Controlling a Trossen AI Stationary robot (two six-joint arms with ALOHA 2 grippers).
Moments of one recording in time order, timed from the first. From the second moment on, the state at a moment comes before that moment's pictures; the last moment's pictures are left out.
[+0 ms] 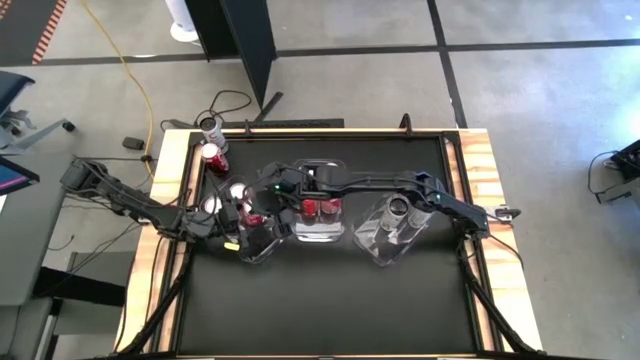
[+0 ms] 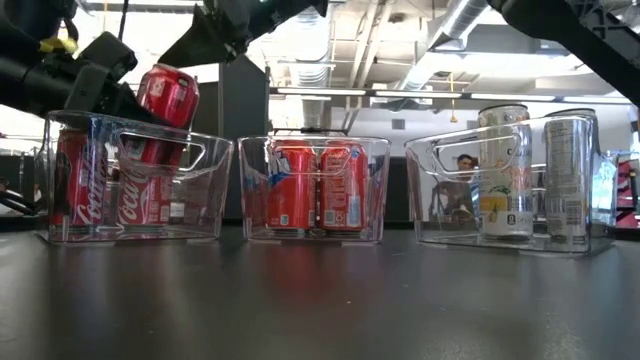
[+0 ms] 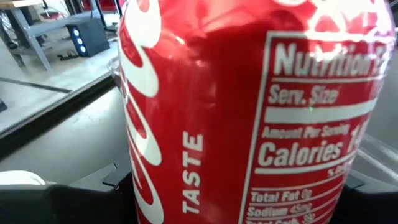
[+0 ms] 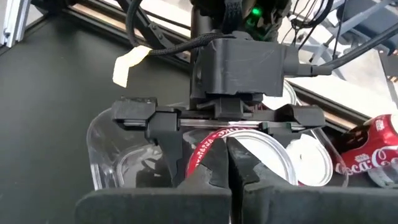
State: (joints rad) left arm -0.32 0.81 0.09 0.50 -0.75 -0.11; right arm -0.04 2.36 2.35 -0.58 -0.16 -0.40
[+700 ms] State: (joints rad) left arm -0.27 0.85 0.09 0.53 -0.74 -0.15; right arm -0.05 2.38 2.35 -0.59 -0.16 -0.35
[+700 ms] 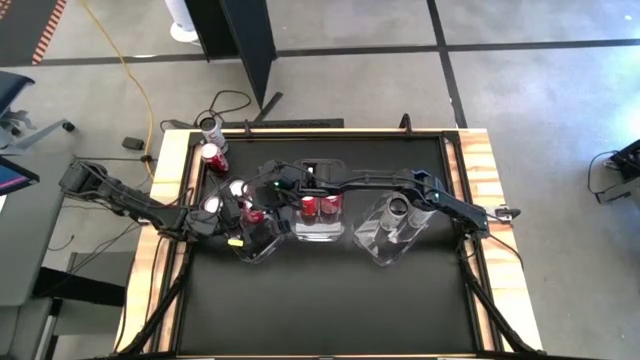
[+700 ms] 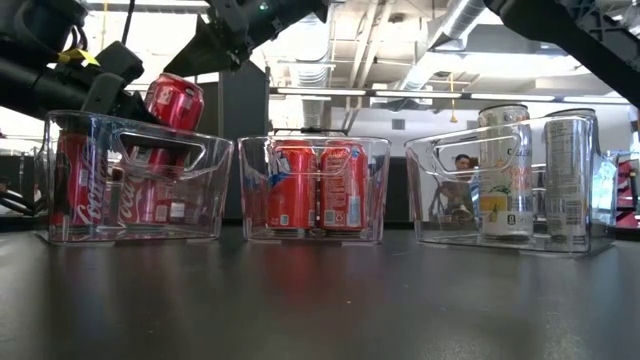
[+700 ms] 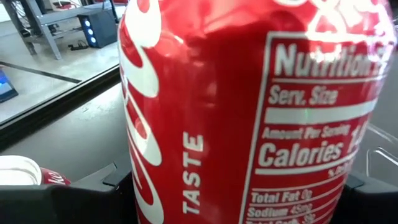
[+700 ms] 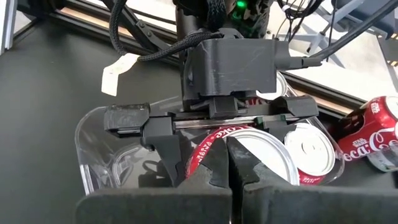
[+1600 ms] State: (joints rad) left arm -0.24 0.85 0.09 0.48 -0.74 -0.19; right arm -0.06 2.40 2.33 -0.59 -0.16 -0.28
